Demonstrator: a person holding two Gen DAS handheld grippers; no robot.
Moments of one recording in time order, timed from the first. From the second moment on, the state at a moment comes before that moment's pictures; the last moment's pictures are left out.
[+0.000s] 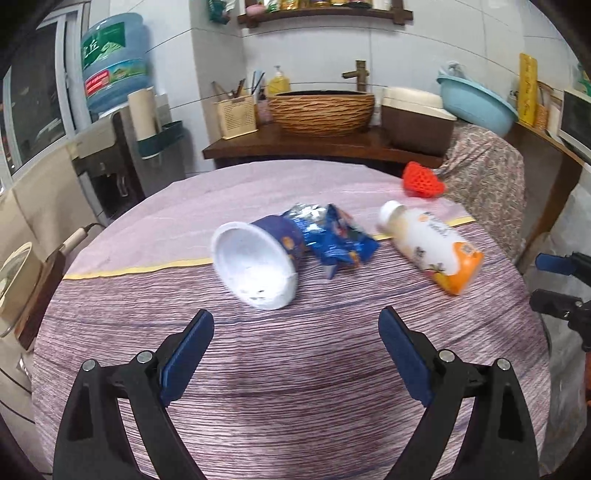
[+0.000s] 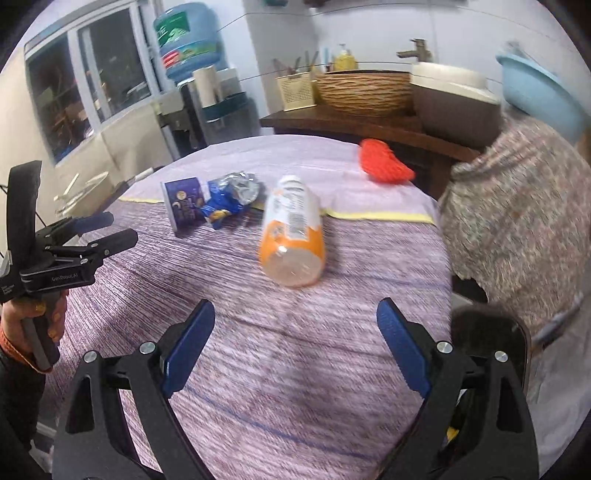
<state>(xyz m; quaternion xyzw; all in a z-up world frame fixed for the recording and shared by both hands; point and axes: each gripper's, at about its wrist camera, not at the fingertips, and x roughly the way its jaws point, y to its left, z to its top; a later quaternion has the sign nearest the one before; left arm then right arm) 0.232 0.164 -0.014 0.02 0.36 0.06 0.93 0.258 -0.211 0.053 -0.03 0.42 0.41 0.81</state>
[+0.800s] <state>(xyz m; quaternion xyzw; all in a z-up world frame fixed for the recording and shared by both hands) 0.296 0.201 -0.032 -0.07 0.39 0.04 0.92 0.321 -0.098 0.024 -0.14 0.45 0.37 0.80</state>
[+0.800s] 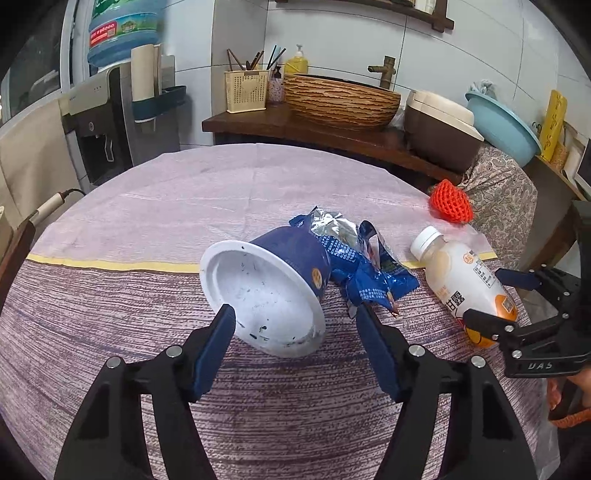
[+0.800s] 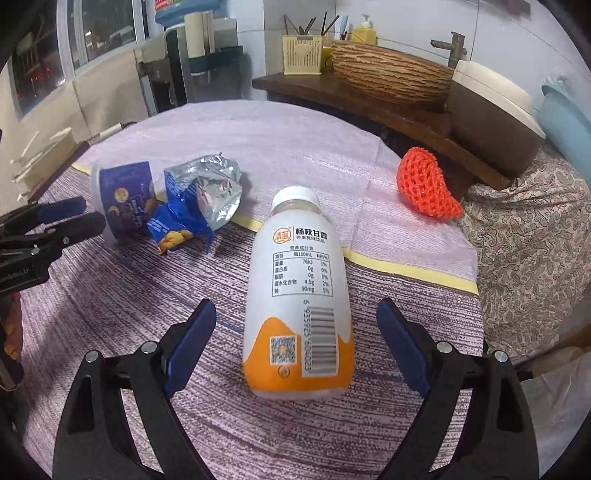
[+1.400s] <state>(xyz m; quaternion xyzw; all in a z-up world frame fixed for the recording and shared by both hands) 0.313 0.204 -0.034 -0.09 0.38 0.03 0.92 0.331 -0.080 -0.001 -0.17 0.48 0.36 0.79</state>
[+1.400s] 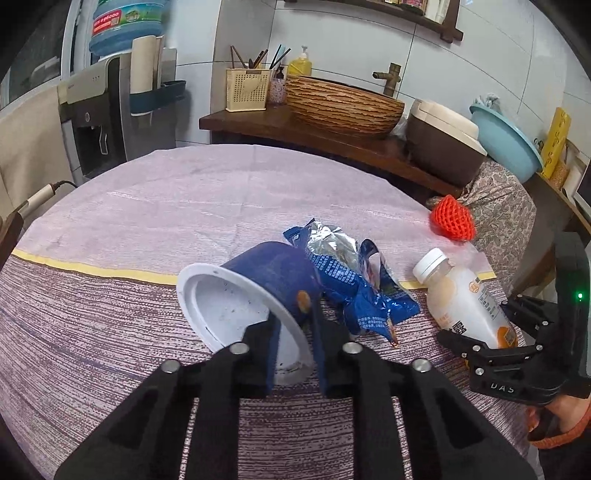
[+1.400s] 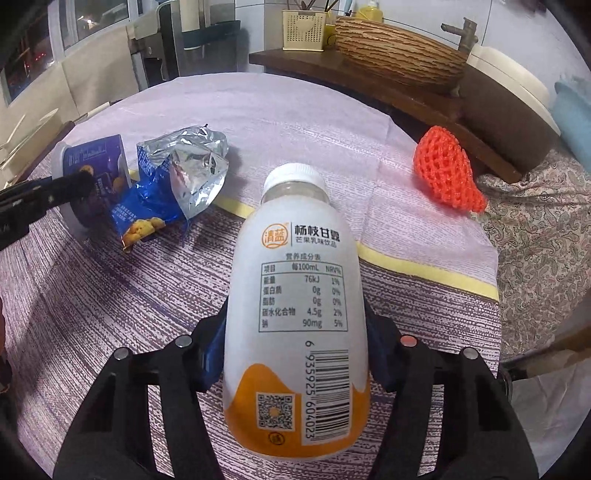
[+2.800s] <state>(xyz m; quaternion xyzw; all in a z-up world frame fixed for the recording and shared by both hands) 0.190 0.091 0.020 -0.07 0.32 -0.07 0.94 0.234 -0.226 0.041 -0.03 0.42 0.40 0.81</state>
